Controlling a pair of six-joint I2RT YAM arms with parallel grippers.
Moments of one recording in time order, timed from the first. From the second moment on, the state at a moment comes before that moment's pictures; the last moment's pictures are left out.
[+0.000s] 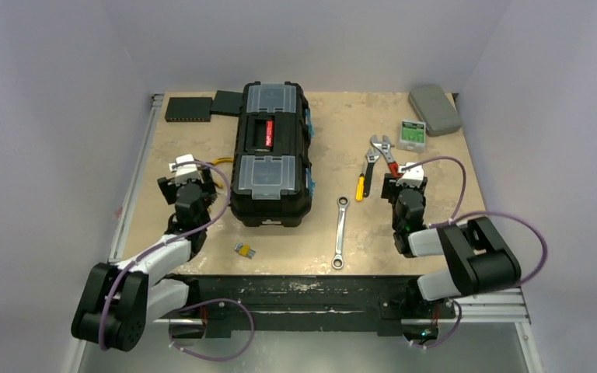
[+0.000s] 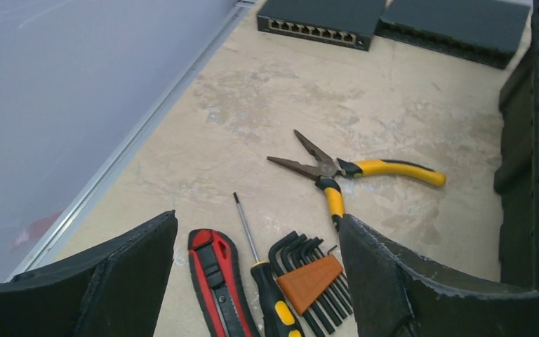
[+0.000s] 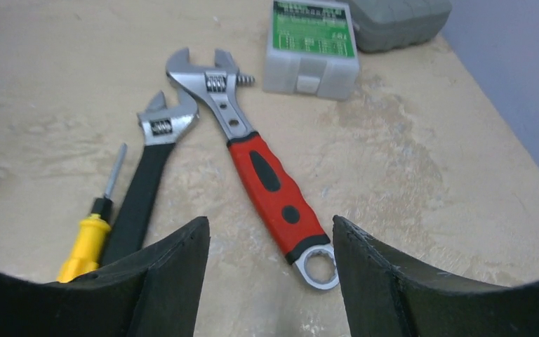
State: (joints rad) left arm -0.22 1.06 0.29 0.61 -0.68 -0.05; right arm 0.26 1.35 0.21 1.00 0.47 -0.01
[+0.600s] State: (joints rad) left arm -0.12 1.36 0.25 0.96 -0.32 0.07; right arm 0.06 1.51 0.30 1.06 0.14 0.04
